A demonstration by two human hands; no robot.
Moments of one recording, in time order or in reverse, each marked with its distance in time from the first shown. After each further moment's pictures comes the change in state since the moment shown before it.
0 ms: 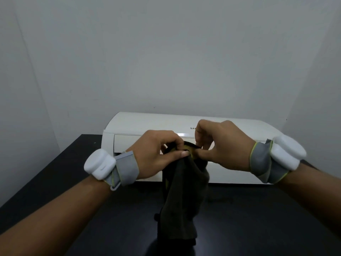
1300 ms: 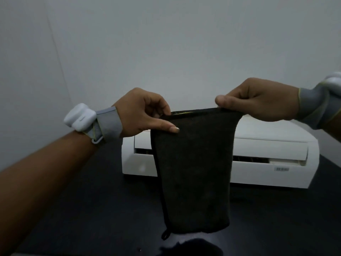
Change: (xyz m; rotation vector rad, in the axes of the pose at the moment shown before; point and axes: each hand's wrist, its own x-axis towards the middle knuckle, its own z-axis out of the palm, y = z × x) left_hand 0.003 -0.005 -0.091 0.045 0.061 -0.143; right_hand 0.038 -0.009 -0.067 0.247 -0.226 -0.153
